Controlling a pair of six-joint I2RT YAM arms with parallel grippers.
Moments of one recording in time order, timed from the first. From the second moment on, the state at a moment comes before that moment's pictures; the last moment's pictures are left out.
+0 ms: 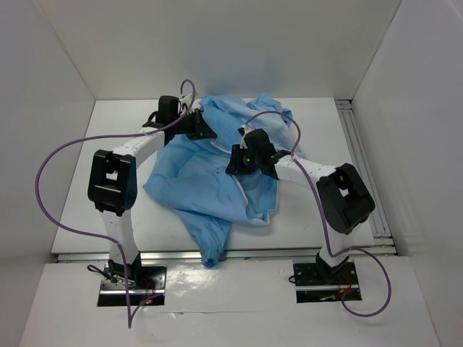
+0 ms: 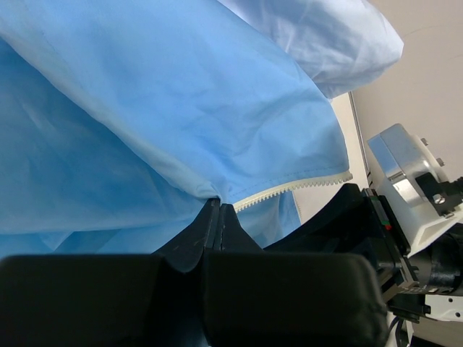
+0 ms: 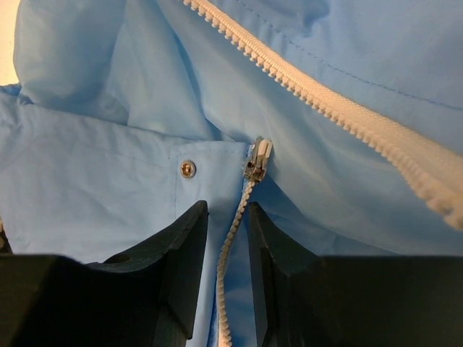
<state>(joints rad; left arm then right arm) -0.21 1.98 1.50 -0.09 0.71 -0.51 0.57 1.76 1.12 -0.05 -0.25 0.49</state>
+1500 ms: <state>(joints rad) -0.21 1.92 1.35 0.19 1.11 -0.56 0.53 1.73 1.02 0.39 -0.75 0.38</state>
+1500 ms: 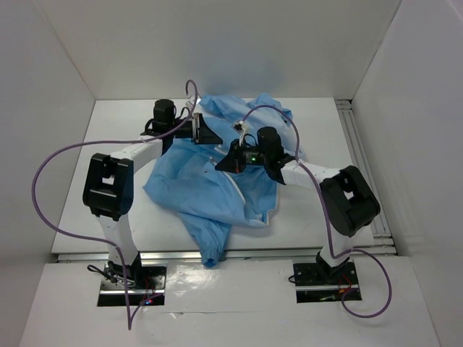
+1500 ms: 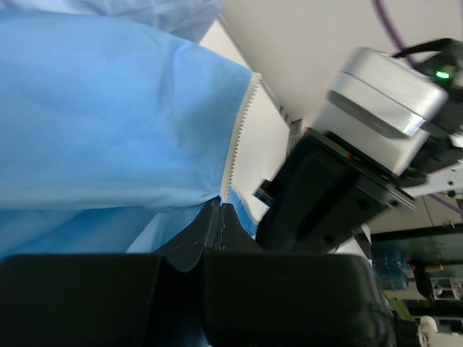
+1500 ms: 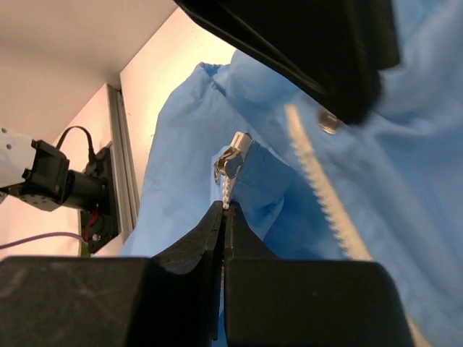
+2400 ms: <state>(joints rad) -0.21 1.91 1.28 0.57 1.25 -0.74 0.46 1.81 0.92 0.83 -0.88 0.69</state>
